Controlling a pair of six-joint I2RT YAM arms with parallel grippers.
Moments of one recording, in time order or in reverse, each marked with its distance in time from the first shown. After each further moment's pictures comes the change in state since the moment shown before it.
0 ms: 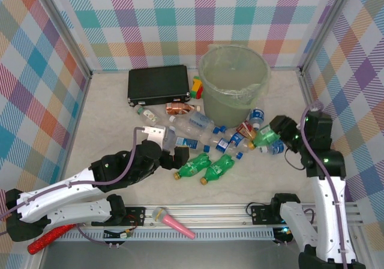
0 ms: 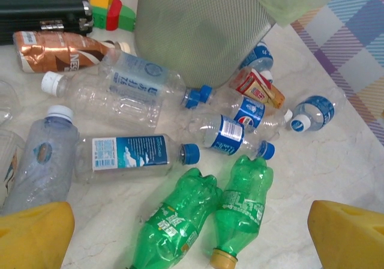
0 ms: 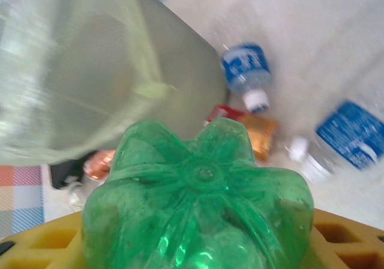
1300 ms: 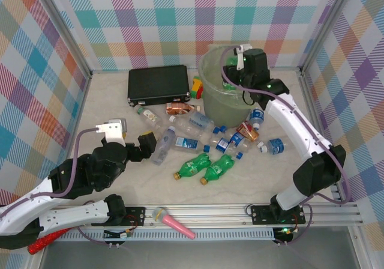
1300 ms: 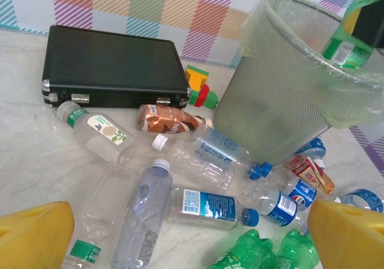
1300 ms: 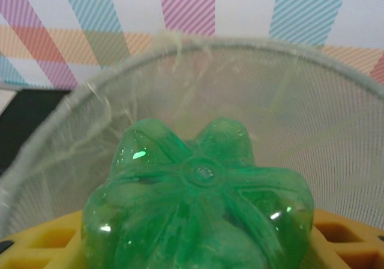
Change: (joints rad) left arm -0.001 -0.184 0.168 -0.315 -0.323 -0.072; right arm 0.439 0.802 0.505 0.458 0.330 -0.613
